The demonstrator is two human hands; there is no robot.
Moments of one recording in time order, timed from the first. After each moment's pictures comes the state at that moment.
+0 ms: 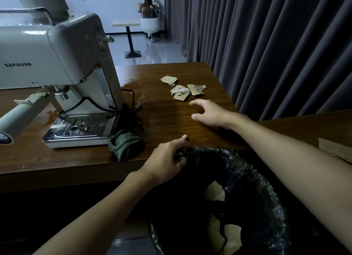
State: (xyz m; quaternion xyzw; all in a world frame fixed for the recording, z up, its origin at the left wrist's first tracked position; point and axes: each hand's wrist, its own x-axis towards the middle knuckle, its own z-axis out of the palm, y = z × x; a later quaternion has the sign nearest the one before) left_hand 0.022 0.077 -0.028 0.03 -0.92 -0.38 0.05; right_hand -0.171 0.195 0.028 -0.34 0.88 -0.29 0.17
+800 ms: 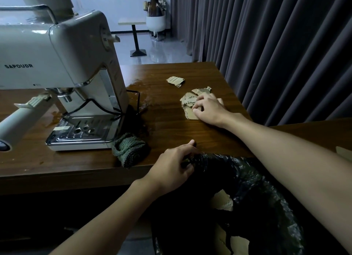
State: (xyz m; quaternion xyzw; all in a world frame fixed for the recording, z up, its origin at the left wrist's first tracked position) left_hand 0.023 0.075 -0.026 0.02 -0.93 -0.36 0.04; right_hand -0.201 0.158 0.008 -0.38 0.90 -0.20 0.01
